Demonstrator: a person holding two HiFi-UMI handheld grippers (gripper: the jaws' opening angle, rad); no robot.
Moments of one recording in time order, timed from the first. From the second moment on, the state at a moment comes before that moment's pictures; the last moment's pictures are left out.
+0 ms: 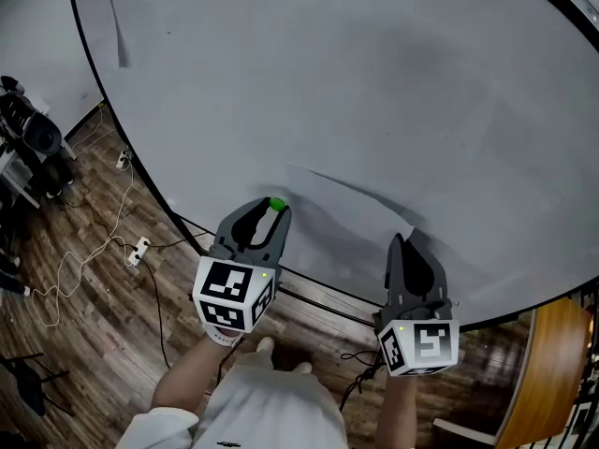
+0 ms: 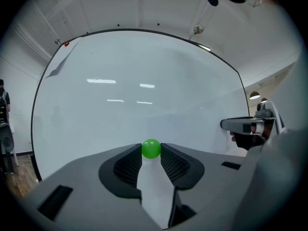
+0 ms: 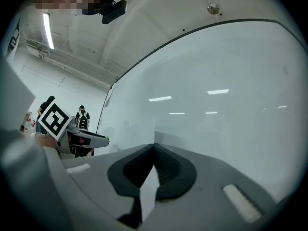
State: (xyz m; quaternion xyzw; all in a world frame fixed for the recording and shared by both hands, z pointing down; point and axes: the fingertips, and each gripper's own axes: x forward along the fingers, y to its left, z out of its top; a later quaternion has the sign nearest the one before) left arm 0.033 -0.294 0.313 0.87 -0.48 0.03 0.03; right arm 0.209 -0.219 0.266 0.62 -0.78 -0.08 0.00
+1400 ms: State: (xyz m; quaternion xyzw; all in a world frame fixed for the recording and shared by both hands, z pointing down) left arm 0.007 -0.188 0.414 0.89 -0.45 0.05 0.03; right arm 0.229 -0.126 0.407 0.70 -0.72 -0.03 0.00
